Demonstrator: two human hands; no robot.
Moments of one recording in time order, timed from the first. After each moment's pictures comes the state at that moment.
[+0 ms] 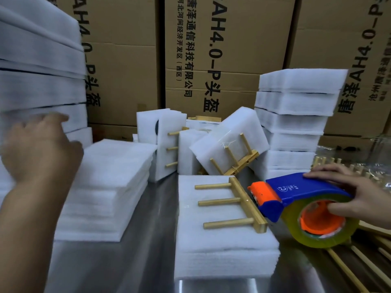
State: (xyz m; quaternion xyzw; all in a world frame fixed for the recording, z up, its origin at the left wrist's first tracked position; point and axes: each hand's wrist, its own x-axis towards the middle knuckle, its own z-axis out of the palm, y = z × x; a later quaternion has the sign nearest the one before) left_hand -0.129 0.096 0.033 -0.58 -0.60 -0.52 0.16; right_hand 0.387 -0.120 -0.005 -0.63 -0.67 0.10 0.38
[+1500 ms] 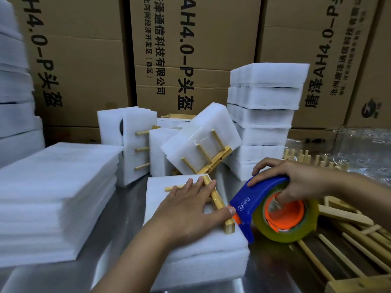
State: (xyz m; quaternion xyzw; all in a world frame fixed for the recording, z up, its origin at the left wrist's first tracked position) left_hand 0.091 -0.006 -0.027 -0.92 -0.35 -0.09 -0.13; right_hand 0.344 -0.092 0.037 -0.65 -0.73 0.15 0.10
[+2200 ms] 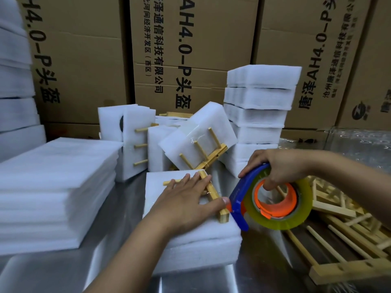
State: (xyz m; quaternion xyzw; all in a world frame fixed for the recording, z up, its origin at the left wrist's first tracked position) left_hand 0.088 -0.009 -0.029 -0.92 -0.34 -0.13 -0.15; right_hand 0.317 -0.085 0.064 -0.72 -0.68 0.16 0.03
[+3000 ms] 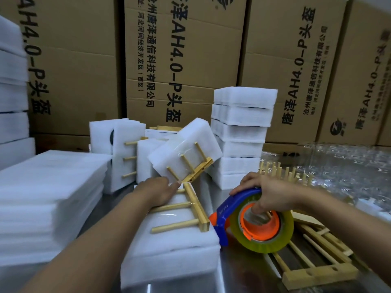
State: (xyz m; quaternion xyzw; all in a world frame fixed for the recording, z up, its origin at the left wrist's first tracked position) left_hand 0.102 0.067 -0.013 -0.87 -0.47 -0.12 -0.13; right_hand 0.323 -0.119 0.038 -0.72 -0.67 0.16 0.12
